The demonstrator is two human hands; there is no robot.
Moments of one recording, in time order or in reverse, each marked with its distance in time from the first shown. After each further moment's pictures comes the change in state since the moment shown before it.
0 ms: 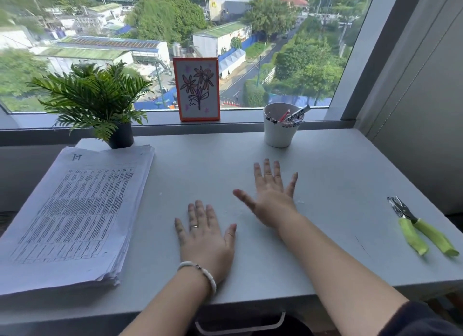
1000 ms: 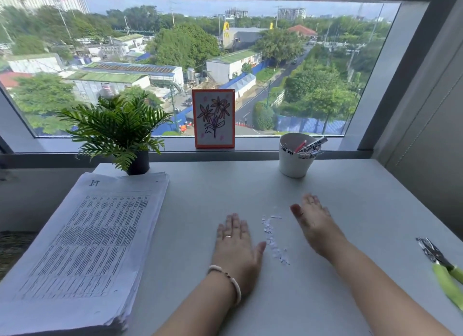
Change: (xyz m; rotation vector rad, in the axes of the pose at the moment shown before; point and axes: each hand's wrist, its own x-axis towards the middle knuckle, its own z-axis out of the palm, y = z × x) left_hand 0.058 0.016 0.000 -0.094 0.008 0.291; right_hand 0.016 0.059 -0.017 0.298 0.021 0.041
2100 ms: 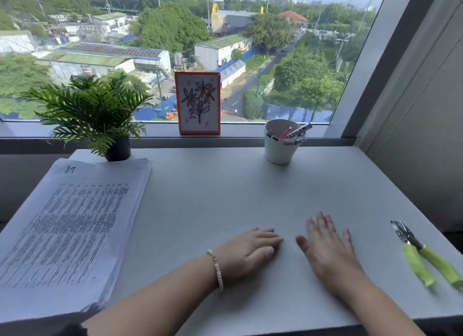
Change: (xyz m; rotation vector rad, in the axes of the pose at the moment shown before) left_hand -0.006 0.019 -0.009 -0.449 -0.266 0.600; right_hand -0.079 0.041 0.005 -0.264 -0.073 0.100
